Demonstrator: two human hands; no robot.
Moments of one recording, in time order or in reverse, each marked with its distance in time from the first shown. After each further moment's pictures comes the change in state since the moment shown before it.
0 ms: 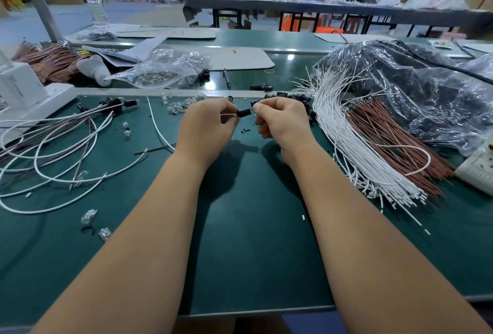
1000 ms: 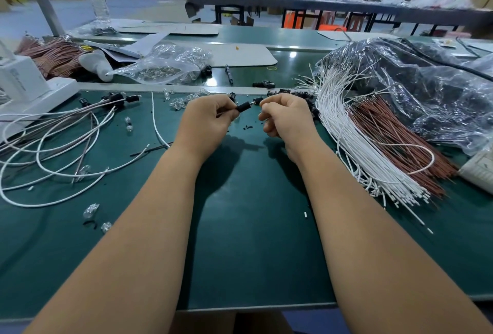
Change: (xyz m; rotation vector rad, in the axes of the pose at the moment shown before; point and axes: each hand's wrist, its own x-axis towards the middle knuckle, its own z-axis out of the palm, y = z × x) left_hand 0.005 -0.014 -0.001 -0.101 -0.053 -0.011; right_hand 0.003 0.002 -0.004 -0.049 -0.028 0.027
